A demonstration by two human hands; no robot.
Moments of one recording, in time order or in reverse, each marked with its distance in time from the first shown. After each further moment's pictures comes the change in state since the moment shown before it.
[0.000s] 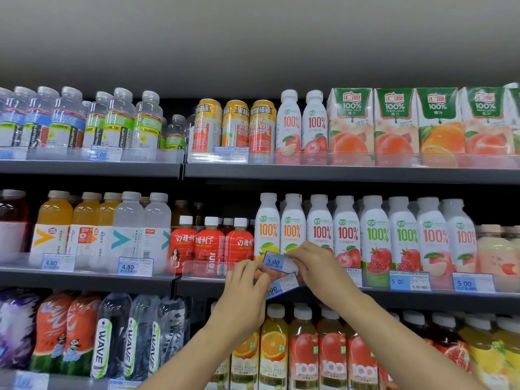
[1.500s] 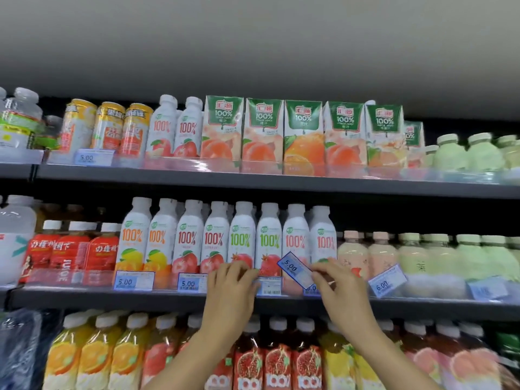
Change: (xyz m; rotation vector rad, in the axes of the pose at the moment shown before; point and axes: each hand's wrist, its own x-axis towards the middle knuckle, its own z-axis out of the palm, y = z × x) left_hand 0.125 0.236 0.104 -0.023 0.171 -0.184; right_hand -0.151 0.222 -0.156 0.240 0.295 0.281
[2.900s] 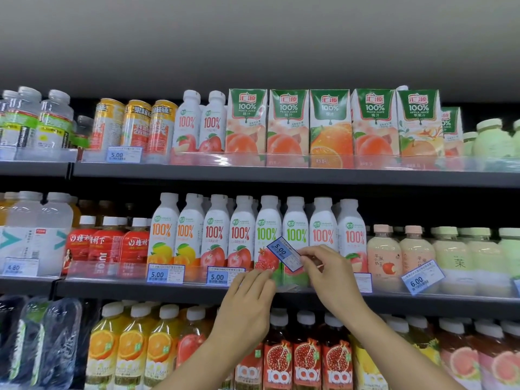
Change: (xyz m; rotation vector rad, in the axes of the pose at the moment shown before) left_hand -0.032 -0.027 -0.020 0.078 -0.135 0.241; right_hand 0.024 -0.035 0.058 0.150 -0.035 -0.057
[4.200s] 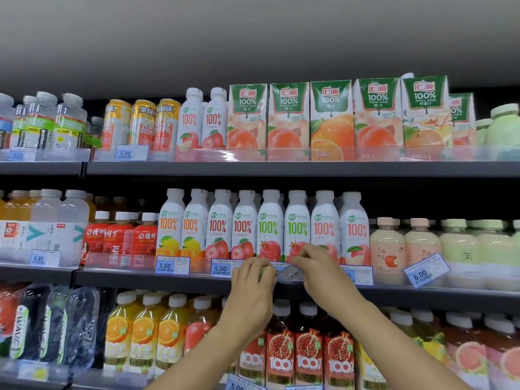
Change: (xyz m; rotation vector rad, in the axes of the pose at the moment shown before) left_hand 0.009 0.012 0.000 -0.155 0.004 -0.170; right_hand -0.004 0.013 0.007 -0.458 -0.295 -0.256
